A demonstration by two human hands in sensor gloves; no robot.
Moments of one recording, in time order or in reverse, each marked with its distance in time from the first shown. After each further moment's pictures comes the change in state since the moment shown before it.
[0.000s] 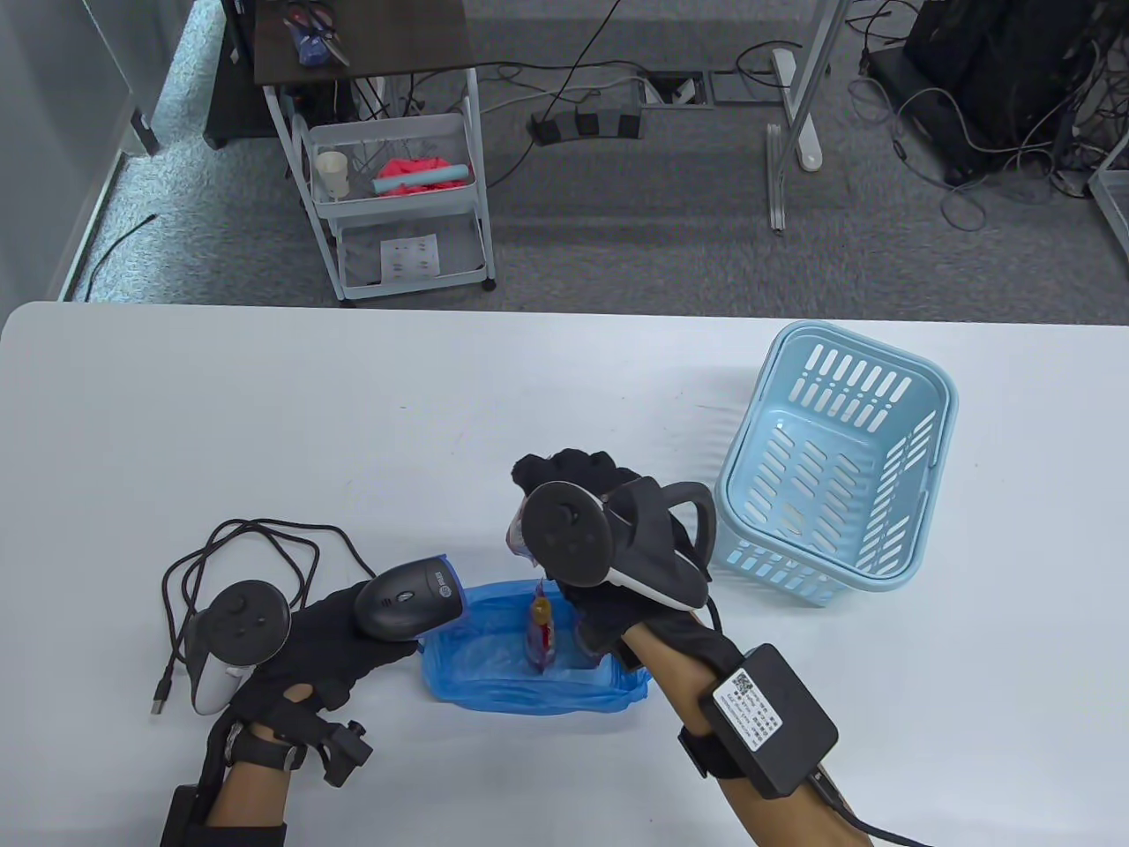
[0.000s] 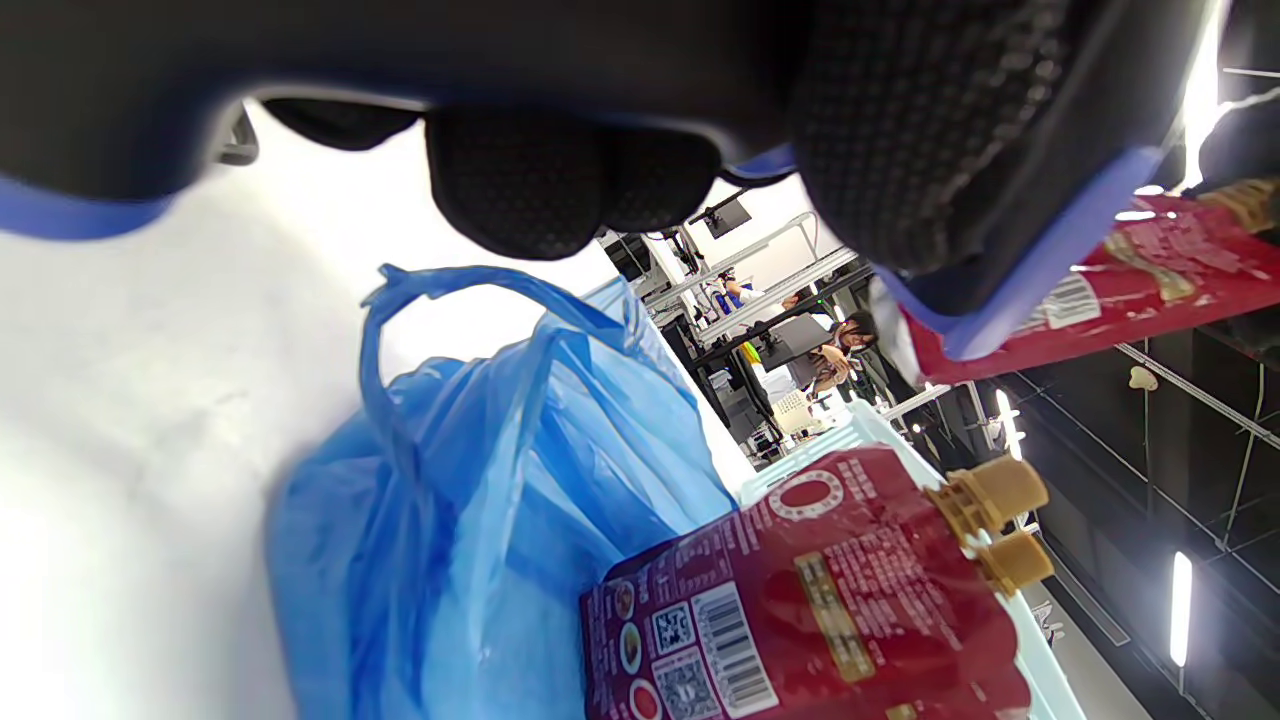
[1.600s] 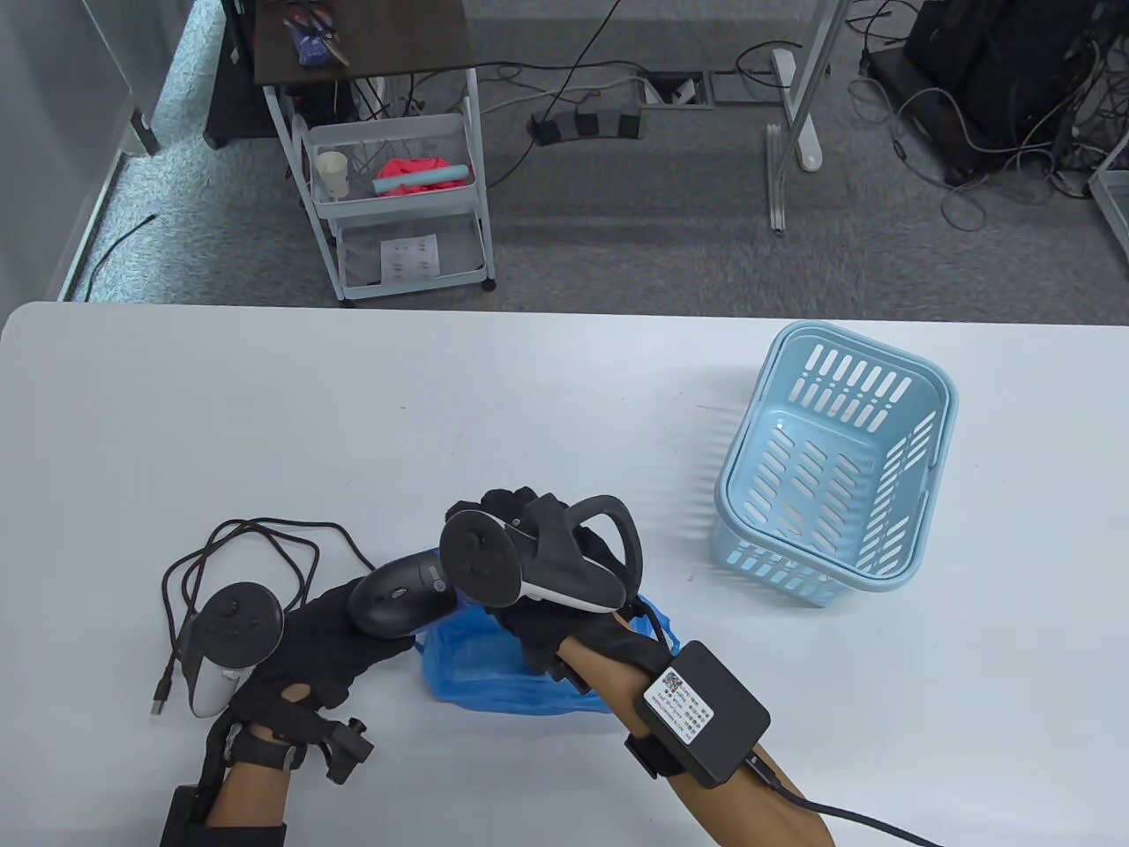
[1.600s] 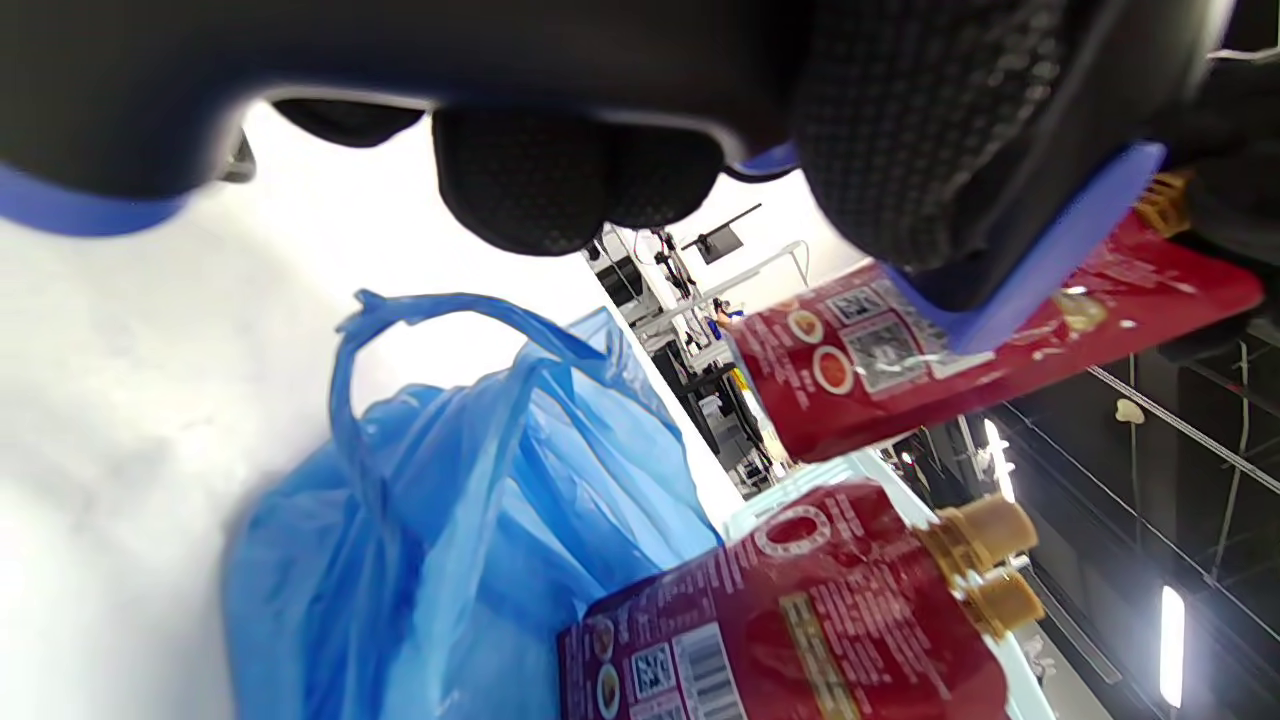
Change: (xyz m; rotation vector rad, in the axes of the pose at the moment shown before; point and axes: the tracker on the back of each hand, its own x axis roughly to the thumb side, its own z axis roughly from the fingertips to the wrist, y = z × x) left_hand -0.002 0.002 0.001 0.056 -0.002 0.017; right_hand 0.033 0.041 -0.009 0.142 -0.094 0.028
